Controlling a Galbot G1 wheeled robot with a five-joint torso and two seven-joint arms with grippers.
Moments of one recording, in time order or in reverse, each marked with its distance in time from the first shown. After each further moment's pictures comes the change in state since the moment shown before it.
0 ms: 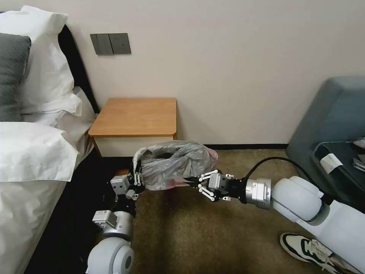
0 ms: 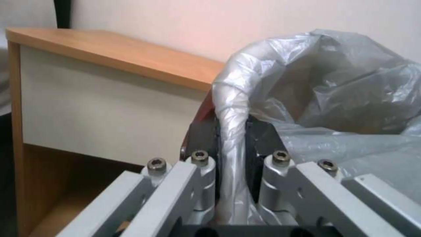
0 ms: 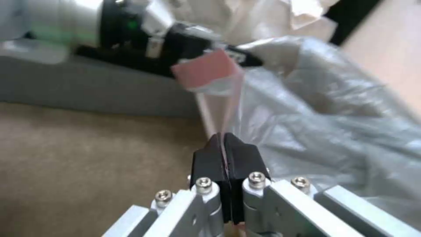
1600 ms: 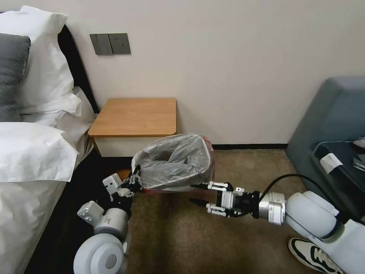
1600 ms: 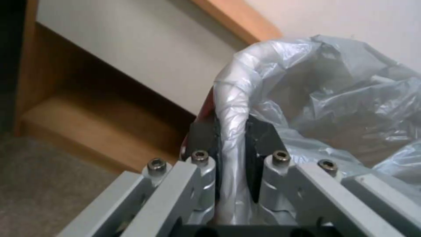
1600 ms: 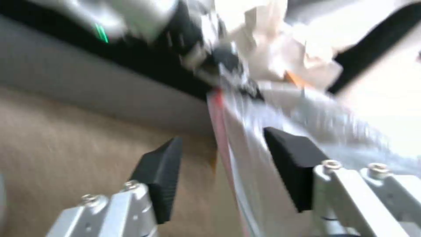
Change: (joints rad) left arm 0.010 -0.020 -0.046 -0.129 -0.391 0.296 -0.202; right arm -0.318 0.016 0.256 0.085 -0.114 0.205 -0.063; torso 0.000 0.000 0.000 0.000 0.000
